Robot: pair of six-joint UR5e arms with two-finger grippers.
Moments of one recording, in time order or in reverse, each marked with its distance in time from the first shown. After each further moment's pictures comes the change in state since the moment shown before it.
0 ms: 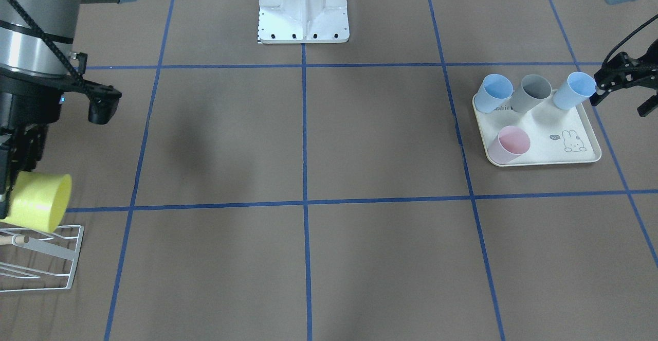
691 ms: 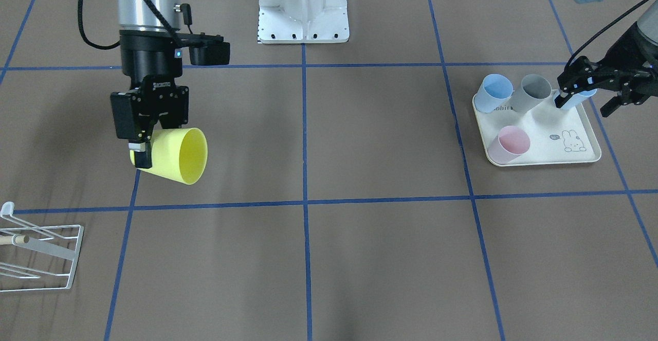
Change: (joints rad) left arm 0.110 -0.030 -0.041 -0.002 0.062 -0.164; right arm -0.248 0.114 0.081 -0.012 0.002 0.699
